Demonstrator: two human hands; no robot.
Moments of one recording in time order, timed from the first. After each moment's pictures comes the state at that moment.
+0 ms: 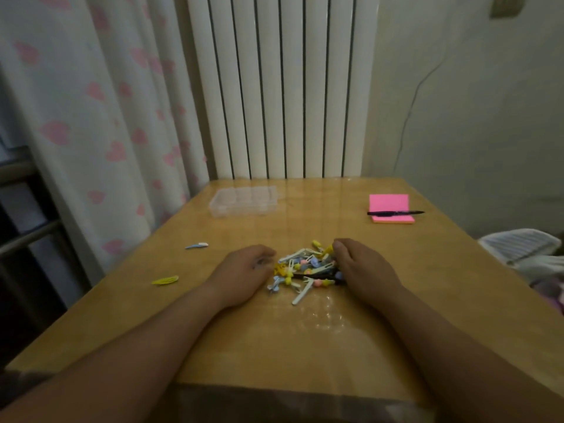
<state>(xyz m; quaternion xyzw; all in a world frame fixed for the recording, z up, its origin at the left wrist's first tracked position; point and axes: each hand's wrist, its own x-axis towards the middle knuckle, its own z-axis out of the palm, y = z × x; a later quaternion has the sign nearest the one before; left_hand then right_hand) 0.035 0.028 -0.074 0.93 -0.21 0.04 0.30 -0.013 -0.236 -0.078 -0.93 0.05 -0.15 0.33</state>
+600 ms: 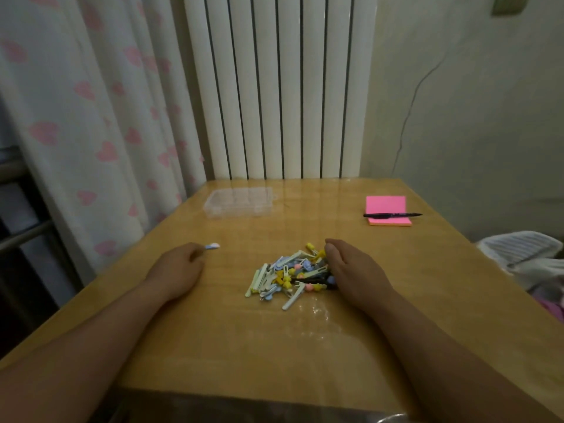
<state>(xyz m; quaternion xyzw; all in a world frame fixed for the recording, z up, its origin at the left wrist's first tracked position) 0.069 0.110 -0.077 0.97 -0.03 0.07 0.25 -0.012 -0.237 -0.079 -0.93 0.03 -0.14 0.34</state>
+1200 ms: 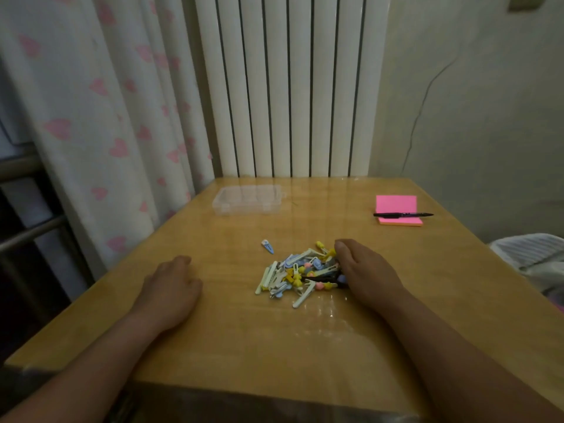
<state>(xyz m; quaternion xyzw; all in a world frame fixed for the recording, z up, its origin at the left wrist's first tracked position) 0.009 0.119 -0.079 0.98 0.05 0.05 0.20 -0.012 -0.236 -0.078 -0.93 0.03 -0.14 0.35</state>
